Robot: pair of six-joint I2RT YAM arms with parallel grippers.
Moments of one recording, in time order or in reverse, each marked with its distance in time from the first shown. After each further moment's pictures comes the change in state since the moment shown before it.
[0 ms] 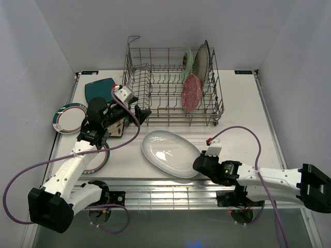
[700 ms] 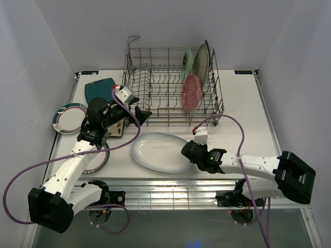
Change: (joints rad) left arm 0.000 0.001 0.000 0.000 0.028 0.010; right arm -0.109 0.306 0.209 0.127 -0.020 -0.245
